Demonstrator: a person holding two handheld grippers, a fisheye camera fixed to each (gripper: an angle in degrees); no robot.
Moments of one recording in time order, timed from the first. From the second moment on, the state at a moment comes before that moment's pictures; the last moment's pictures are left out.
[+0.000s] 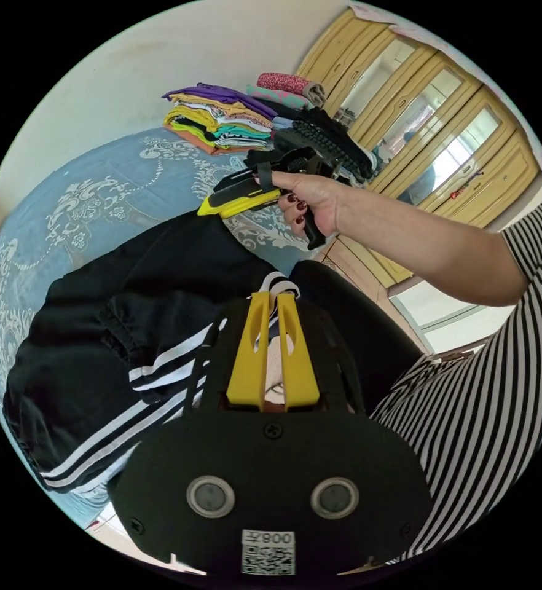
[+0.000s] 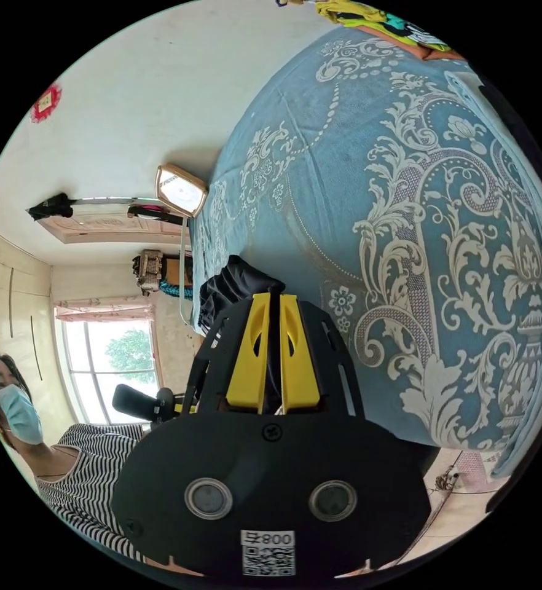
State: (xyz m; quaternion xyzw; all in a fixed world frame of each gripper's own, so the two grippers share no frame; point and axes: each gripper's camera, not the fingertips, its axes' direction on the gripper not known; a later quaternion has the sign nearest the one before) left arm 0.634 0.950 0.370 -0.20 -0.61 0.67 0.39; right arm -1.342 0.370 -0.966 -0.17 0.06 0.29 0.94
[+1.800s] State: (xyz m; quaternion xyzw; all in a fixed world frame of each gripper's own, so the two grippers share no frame) left arm 0.559 0.689 -0.290 0.28 -0.37 0.63 0.62; right arm -1.818 0.114 -0.204 -0.35 -0.04 0.01 0.94
